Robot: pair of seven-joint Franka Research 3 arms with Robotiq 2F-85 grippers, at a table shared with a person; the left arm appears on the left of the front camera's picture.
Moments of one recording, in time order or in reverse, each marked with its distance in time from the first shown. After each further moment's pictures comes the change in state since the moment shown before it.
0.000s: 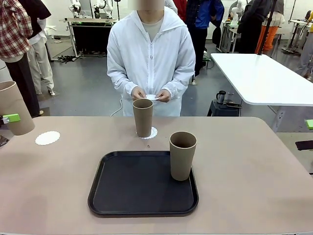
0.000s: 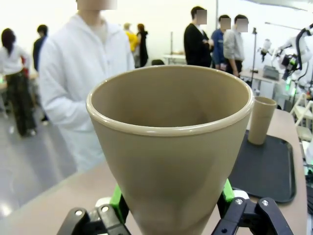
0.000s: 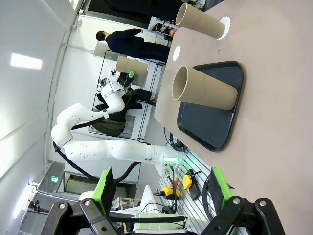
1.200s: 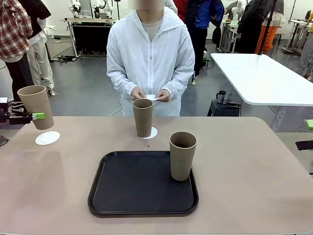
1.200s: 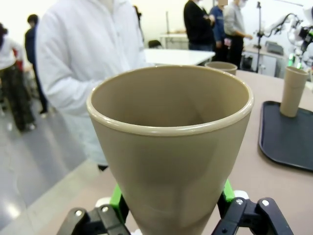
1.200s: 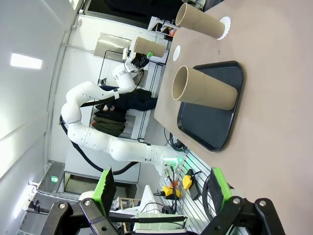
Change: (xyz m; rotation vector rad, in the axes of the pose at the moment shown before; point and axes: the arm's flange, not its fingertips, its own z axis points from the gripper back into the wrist) left arm -0.039 0.113 -0.071 -0.032 0.097 -0.062; right arm 0.000 0.000 0.000 0.000 0.000 0.000
